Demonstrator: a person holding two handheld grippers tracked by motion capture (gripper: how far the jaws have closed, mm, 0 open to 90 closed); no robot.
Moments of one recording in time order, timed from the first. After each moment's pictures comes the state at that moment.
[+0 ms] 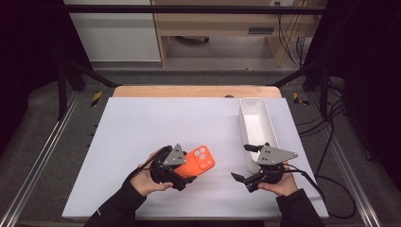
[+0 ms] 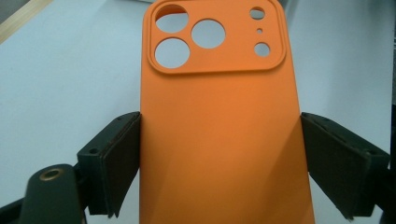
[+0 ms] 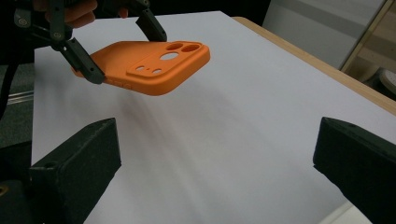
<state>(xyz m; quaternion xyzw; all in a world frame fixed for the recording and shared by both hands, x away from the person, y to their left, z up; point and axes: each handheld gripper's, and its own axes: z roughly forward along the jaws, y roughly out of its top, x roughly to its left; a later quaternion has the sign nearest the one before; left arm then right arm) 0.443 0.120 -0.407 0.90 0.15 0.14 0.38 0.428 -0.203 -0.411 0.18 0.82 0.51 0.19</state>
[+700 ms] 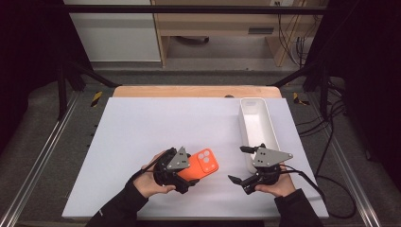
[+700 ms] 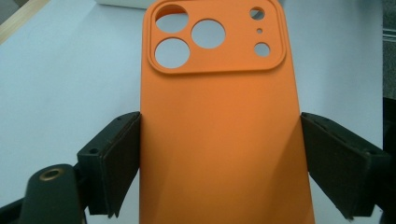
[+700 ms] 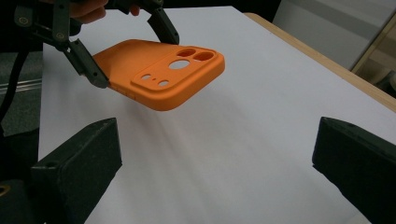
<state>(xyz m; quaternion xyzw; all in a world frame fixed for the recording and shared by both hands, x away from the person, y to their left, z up) 0.438 0.111 -0.410 0.91 0.12 0.14 0.38 0.426 -0.193 -0.412 0.16 0.83 0.51 0.18</state>
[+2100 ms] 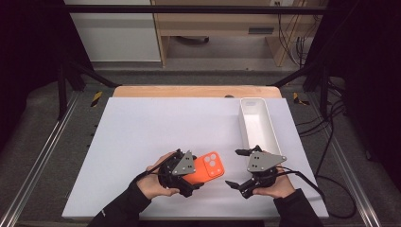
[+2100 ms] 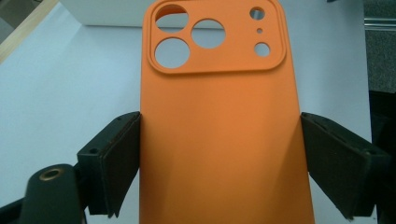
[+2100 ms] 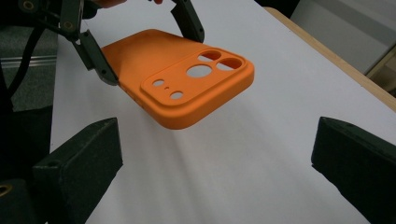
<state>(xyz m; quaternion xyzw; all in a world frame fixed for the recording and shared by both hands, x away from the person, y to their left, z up) 0.431 0.097 -0.407 0.91 0.08 0.15 0.38 0.421 -0.183 -0.410 0.12 0.85 0.48 0.18</state>
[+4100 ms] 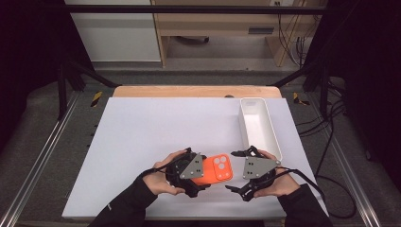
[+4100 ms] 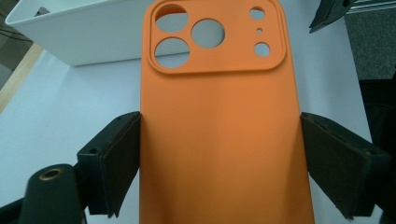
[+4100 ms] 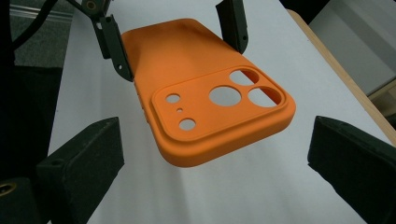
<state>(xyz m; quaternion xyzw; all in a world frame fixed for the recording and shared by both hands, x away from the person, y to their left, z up) 0.429 0.078 -0.401 0.91 -0.01 0.17 0.38 0.416 -0.175 -0.402 0.03 0.88 0.43 0.20</state>
